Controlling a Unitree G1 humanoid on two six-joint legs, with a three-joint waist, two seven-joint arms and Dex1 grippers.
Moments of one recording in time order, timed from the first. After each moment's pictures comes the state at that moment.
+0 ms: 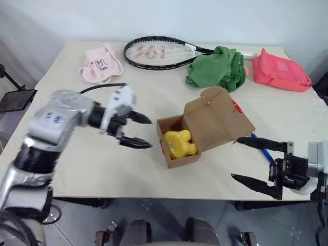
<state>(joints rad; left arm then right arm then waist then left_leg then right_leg) -0.95 0.76 -0.34 -0.06 -0.35 0.78 -1.24 0.18 -0.77 -0.52 -0.55 0.81 0.27 1.19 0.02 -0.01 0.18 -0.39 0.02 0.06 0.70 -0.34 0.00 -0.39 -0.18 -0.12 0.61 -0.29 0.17</state>
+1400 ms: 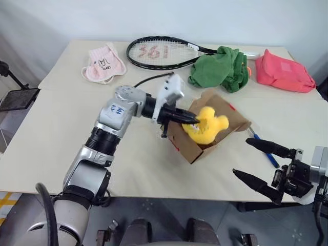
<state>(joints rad) -1.06 0.32 -0.14 0.37 -0.33 0.43 -1.23 0.30 -0.71 -0.56 -0.67 0.82 0.28 0.96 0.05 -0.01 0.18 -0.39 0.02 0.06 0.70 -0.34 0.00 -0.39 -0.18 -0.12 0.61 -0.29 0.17</state>
